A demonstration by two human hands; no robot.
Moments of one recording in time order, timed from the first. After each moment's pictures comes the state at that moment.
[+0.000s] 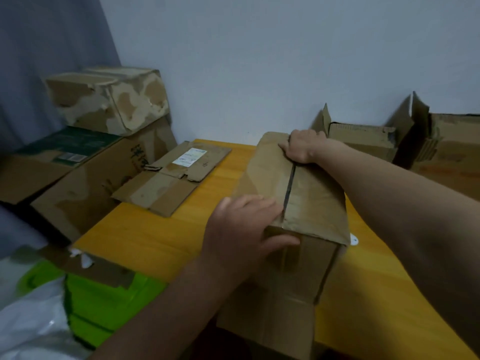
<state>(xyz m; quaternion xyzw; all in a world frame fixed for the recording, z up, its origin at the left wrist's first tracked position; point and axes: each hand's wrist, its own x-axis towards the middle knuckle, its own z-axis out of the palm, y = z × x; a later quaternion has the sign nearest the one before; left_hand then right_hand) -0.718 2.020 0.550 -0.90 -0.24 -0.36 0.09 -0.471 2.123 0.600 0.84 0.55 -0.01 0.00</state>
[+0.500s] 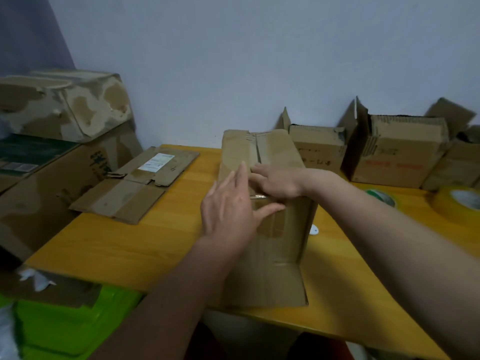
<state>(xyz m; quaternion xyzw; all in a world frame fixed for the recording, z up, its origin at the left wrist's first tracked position) -0.662 2.006 0.572 -0.87 -0.44 -0.24 -0.01 -0.531 2.004 0.616 0.72 0.67 -0.16 0.02</state>
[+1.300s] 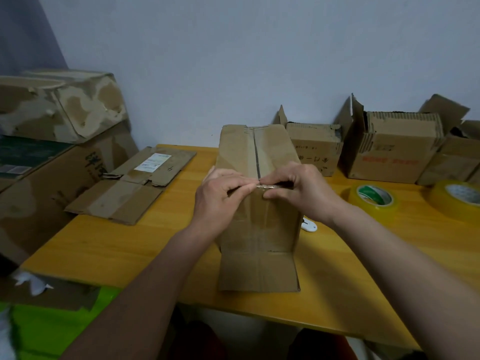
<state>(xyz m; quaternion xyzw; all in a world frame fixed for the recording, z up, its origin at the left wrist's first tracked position) -0.677 2.051 0.552 -0.83 -0.23 -0.44 -0.26 -0.517 1.950 0.585 0.68 0.65 -0.03 -0.34</state>
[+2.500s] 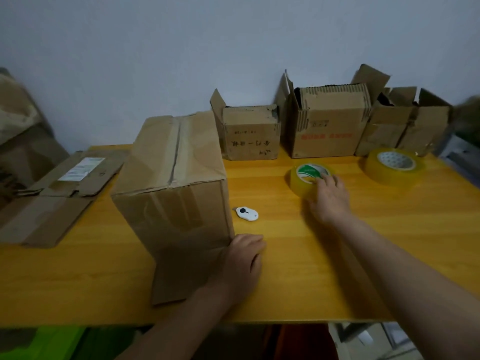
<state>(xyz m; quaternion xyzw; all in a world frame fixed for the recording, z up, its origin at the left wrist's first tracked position) -0.577 1.958 0.398 -0.94 -0.15 -0.22 -0.22 -0.345 1.875 0.464 0.94 0.31 0.01 -0.13</state>
